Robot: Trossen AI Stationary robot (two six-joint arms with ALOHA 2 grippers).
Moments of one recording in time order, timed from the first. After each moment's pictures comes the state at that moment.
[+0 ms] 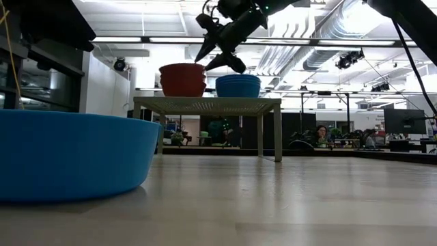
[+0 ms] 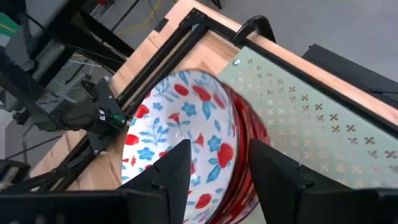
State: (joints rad) left arm -0.77 1.08 0.82 -0.81 -0.91 -1.23; right arm -0.49 2.04 2.03 -0.65 -0.24 0.52
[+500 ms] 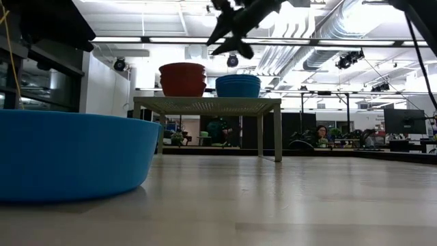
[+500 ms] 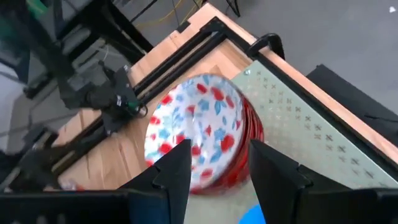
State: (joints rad) left arm -0.77 1.08 0.82 -0.81 -0.90 -1.24; right arm -0.52 1.94 2.03 -0.72 -0.33 0.36
